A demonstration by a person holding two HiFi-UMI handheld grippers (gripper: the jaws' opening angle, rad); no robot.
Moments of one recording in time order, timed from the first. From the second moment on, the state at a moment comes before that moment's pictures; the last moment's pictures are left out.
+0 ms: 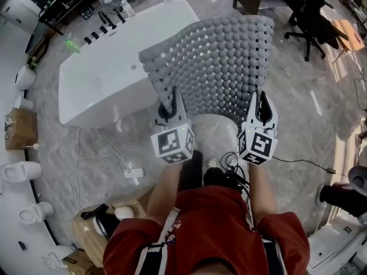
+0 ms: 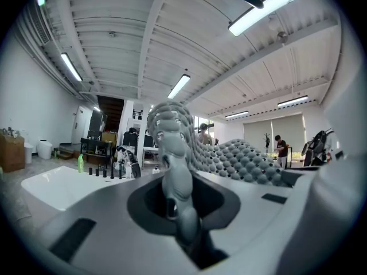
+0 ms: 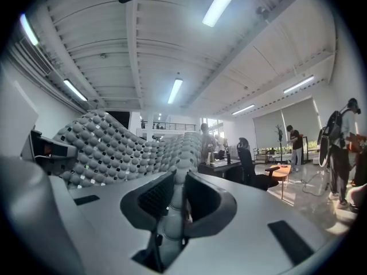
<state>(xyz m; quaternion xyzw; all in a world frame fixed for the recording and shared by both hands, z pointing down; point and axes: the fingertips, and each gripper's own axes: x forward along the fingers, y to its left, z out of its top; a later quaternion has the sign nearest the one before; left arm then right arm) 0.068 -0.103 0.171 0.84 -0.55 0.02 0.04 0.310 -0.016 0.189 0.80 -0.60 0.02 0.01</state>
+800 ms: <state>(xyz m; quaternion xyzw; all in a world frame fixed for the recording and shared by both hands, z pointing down) 0.054 -0.179 0.345 0.82 -0.54 0.13 0.16 0.299 -0.095 0.345 0.79 -0.59 0.12 0.13</state>
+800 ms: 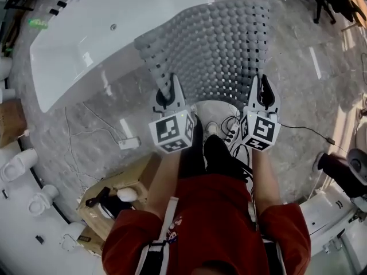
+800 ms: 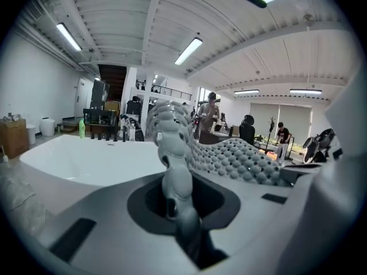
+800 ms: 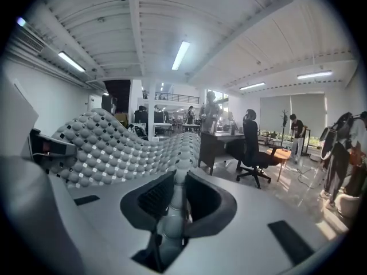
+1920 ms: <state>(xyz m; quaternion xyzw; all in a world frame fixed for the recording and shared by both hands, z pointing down) 0.017 -0.219 0.714 0.77 -0.51 0.26 0.27 0.280 -0.159 0.717 0.72 -0.59 0.22 0.28</state>
